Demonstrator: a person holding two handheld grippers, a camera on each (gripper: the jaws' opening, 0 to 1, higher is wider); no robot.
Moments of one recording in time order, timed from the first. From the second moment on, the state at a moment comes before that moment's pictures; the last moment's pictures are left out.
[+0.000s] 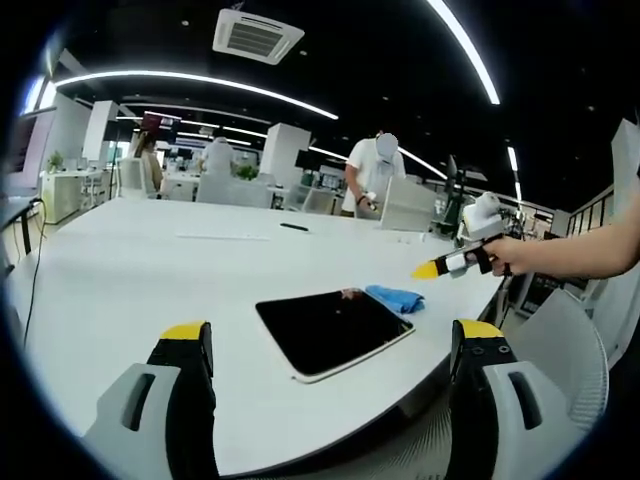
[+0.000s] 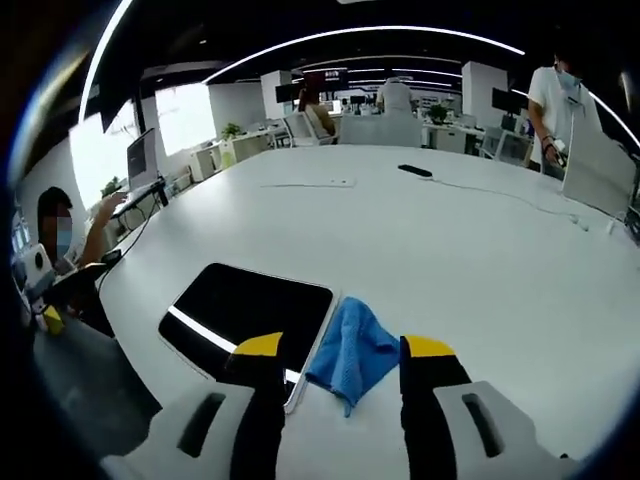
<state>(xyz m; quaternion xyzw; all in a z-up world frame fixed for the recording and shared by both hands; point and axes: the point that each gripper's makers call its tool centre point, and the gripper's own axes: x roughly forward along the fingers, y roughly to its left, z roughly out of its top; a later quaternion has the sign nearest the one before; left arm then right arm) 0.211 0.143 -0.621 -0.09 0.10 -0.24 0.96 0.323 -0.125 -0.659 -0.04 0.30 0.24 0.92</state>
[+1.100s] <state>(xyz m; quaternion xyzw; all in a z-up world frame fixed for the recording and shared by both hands) 0.210 0.144 -0.621 -0.09 0.10 -0.24 0.96 0.249 -0.141 -0.640 -0.04 0.21 0.22 0.95</state>
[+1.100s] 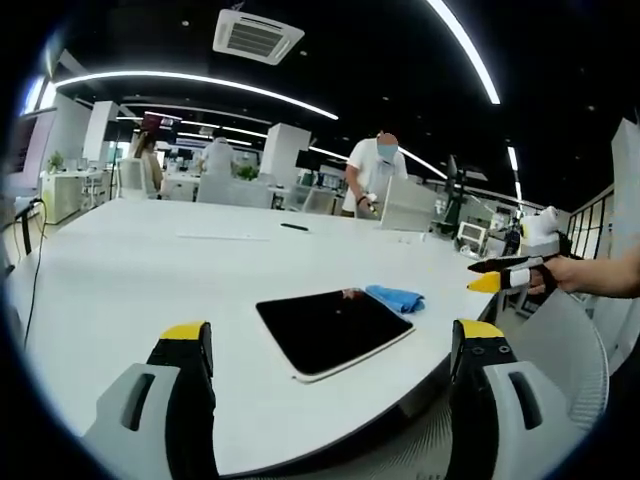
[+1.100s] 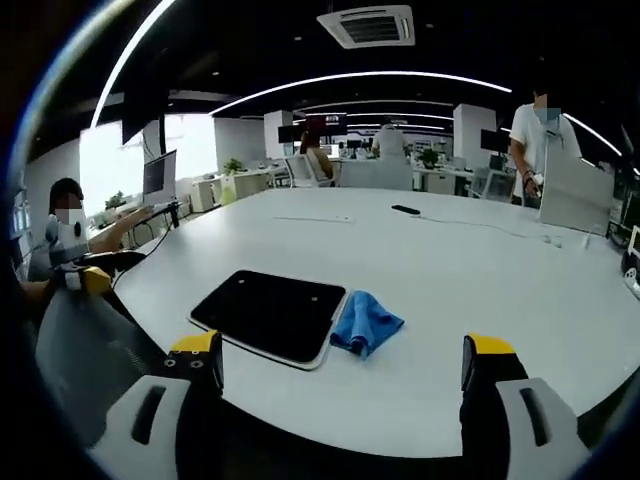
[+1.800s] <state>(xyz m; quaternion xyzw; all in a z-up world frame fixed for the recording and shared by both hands) 0.210 0.144 -0.621 -0.09 0.10 -0.24 0.96 0.242 -0.148 -0.650 -0.04 0.20 0.20 0.96</state>
